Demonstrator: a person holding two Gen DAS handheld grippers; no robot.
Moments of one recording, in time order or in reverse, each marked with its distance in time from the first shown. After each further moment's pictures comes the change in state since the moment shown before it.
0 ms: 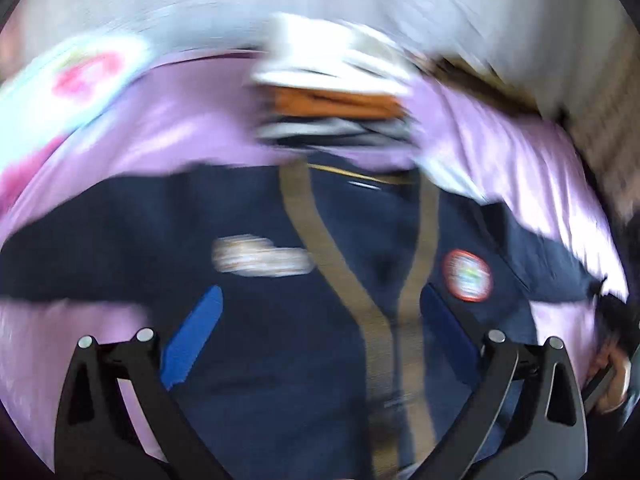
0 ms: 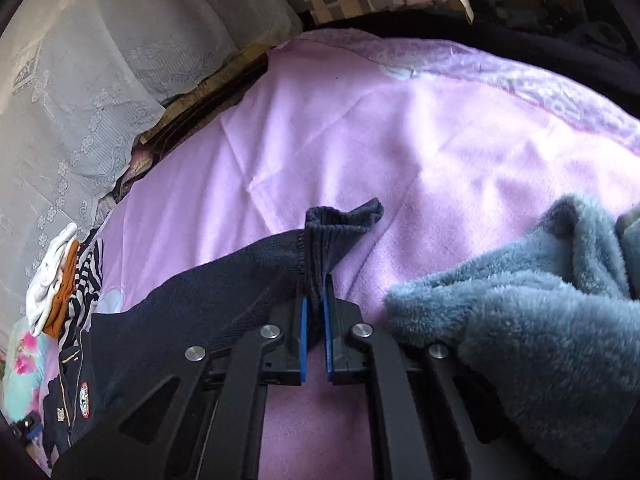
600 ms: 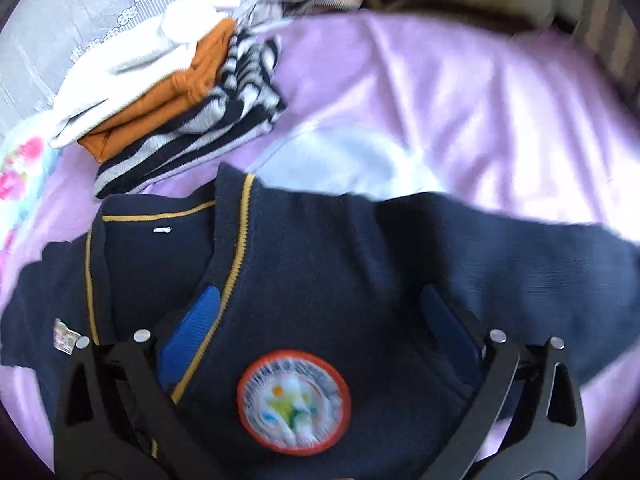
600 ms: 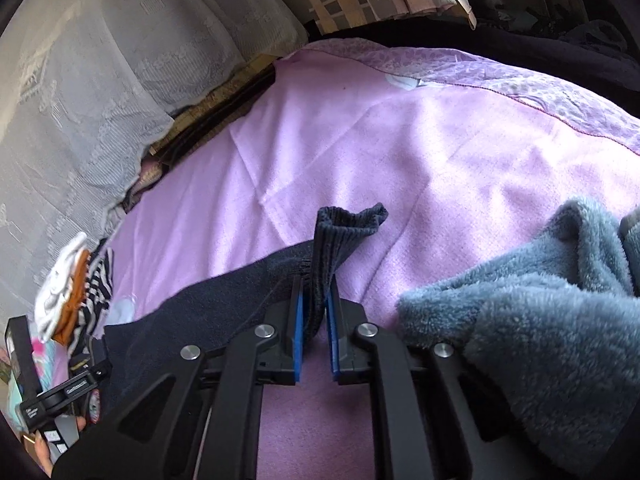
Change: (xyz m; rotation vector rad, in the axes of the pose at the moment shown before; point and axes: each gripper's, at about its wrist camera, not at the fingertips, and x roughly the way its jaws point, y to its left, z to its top) left arm 0.104 -0.158 0.026 0.149 0.032 0.102; right arm -0.001 0.005 -0.001 0.031 -0.035 0.044
